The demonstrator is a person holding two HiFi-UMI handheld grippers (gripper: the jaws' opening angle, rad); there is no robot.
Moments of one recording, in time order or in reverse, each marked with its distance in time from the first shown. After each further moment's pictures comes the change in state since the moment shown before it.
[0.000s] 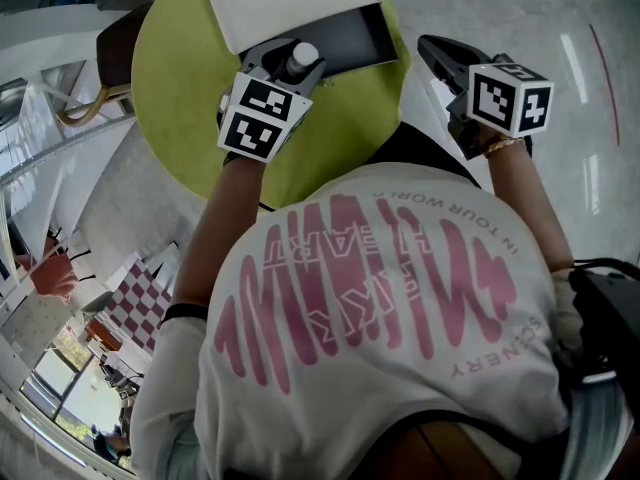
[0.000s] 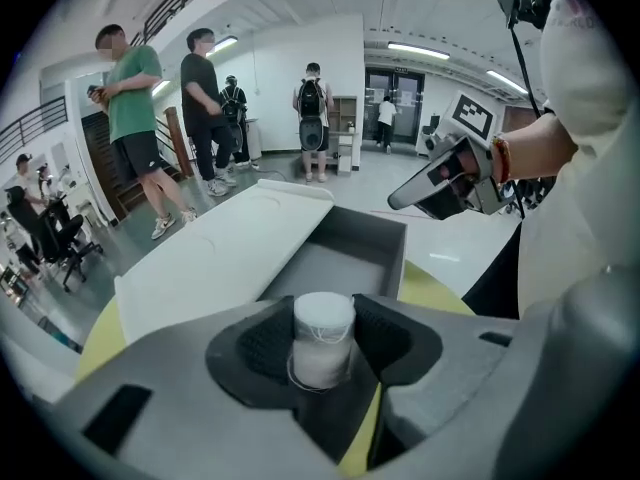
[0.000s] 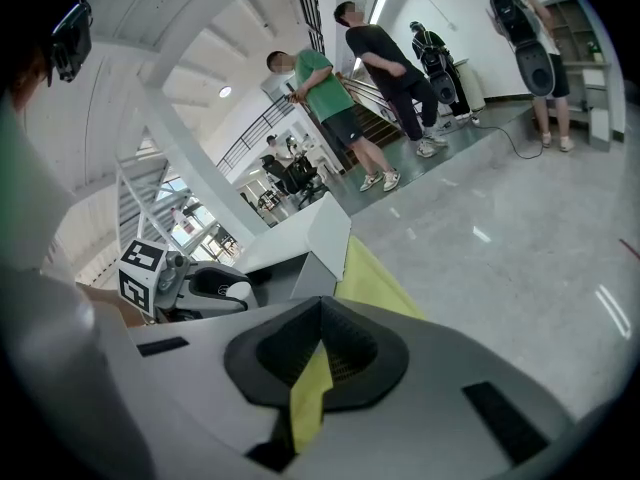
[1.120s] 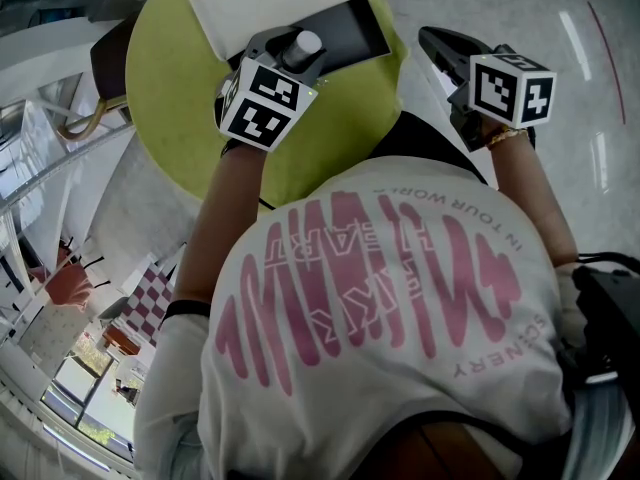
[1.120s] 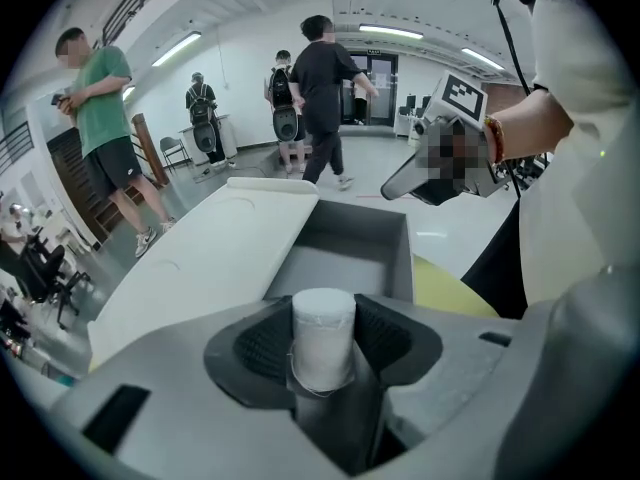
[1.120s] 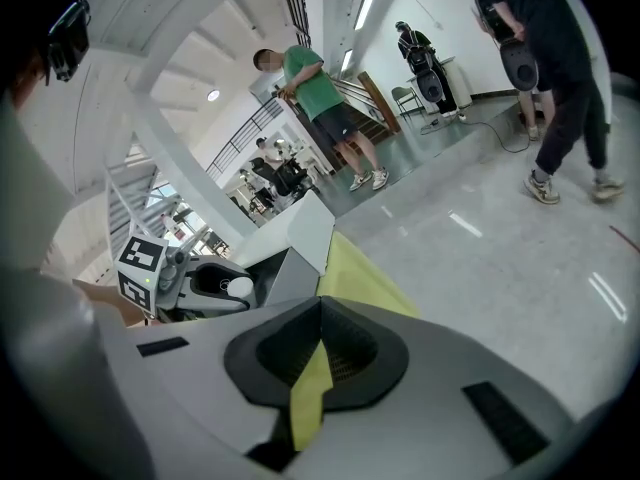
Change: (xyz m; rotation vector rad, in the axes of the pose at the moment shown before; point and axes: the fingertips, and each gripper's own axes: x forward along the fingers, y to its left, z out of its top) left arm 0.029 -0.006 0.007 0.144 0.057 -0.072; right arm -0.004 -0.021 -0.007 0.051 -0.003 -0.041
